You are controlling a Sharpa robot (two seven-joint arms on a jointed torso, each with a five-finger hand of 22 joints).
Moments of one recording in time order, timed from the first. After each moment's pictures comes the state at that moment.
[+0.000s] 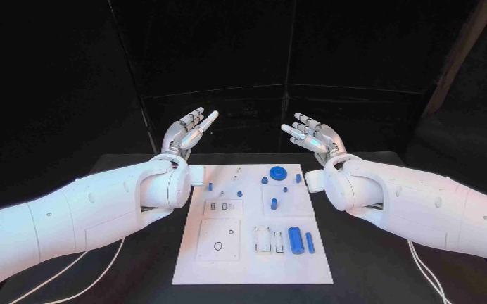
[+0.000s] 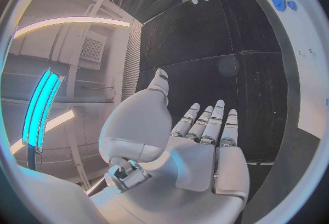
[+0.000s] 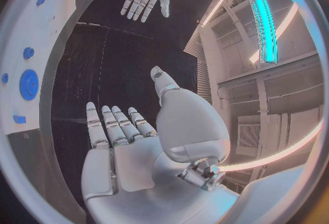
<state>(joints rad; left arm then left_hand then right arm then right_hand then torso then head) 1.19 -0.68 -0.09 1.34 0.11 -0.60 0.56 1.17 0.08 -0.13 0.13 0.04 0.32 0.14 0.03 0.04 0.25 0.19 0.02 0.03 0.37 0.18 0.04 0.05 0.14 0.15 0.27 0.02 0.03 1.15 -0.70 -0.04 1.37 -0.11 -0.52 0.40 1.19 0.05 0.03 -0.05 0.25 0.24 0.14 0.02 0.03 0.30 0.23 0.03 0.03 0.30 0.22 0.03 0.03 0.06 0.36 0.28 0.04 0.04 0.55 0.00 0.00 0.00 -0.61</state>
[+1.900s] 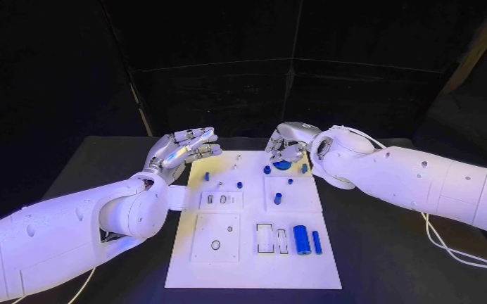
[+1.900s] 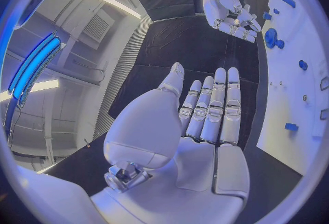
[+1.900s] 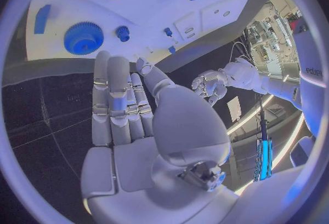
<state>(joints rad) 1.20 -0.86 -0.09 1.60 0.15 -0.37 0.58 1.39 0.10 -0.08 0.01 0.04 0.86 0.22 0.11 0.07 0.94 0.19 0.12 0.06 1.02 0.14 0.19 0.10 0.18 0.91 0.25 0.22 0.10 1.28 -0.64 -0.05 1.28 -1.46 -0.24 -0.05 1.29 0.00 0.16 -0.25 0.24 1.04 0.16 0.07 0.07 1.19 0.09 0.07 0.07 1.47 0.00 0.81 0.56 0.17 1.15 0.08 0.75 0.40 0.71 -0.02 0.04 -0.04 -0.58</state>
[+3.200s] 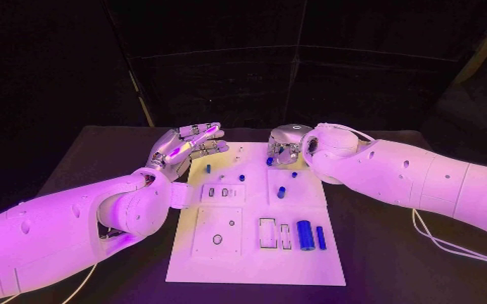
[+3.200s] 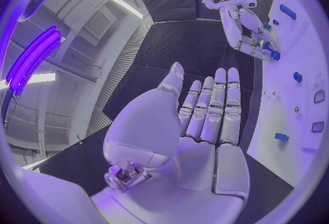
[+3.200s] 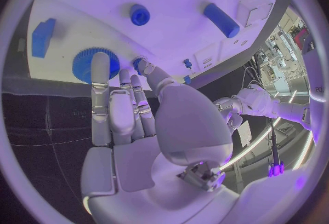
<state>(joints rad) 1.21 -0.87 -0.09 1.64 0.15 -0.33 0.57 1.38 0.09 -0.08 0.01 0.04 0.86 0.22 0.10 0.07 0.94 0.19 0.11 0.06 1.02 0.14 0.17 0.10 0.18 0.92 0.25 0.21 0.09 1.28 -0.58 -0.05 1.22 -1.60 -0.10 -0.16 1.28 -0.02 0.25 -0.18 0.24 1.01 0.15 0.07 0.07 1.17 0.08 0.08 0.07 1.47 0.00 1.29 1.09 0.17 1.15 0.09 0.90 0.48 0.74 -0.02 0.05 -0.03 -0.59</state>
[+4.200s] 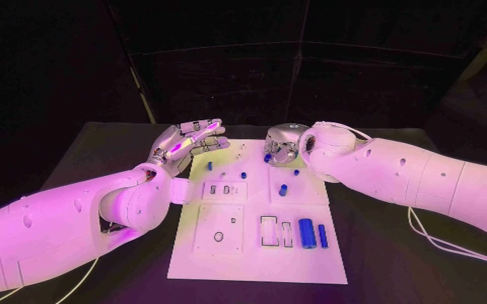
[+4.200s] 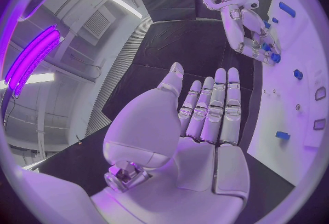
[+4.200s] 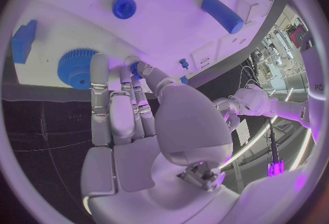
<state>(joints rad) 1.22 -0.87 -0.09 1.64 0.15 -0.33 0.56 1.37 0.09 -0.07 0.00 0.04 0.86 0.22 0.09 0.07 0.94 0.19 0.10 0.06 1.02 0.14 0.17 0.09 0.18 0.92 0.26 0.20 0.08 1.28 -0.55 -0.05 1.20 -1.59 -0.09 -0.13 1.28 -0.03 0.29 -0.16 0.21 1.00 0.16 0.07 0.07 1.19 0.08 0.08 0.07 1.47 0.00 1.32 1.11 0.17 1.14 0.10 0.93 0.50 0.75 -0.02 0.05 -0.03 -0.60</state>
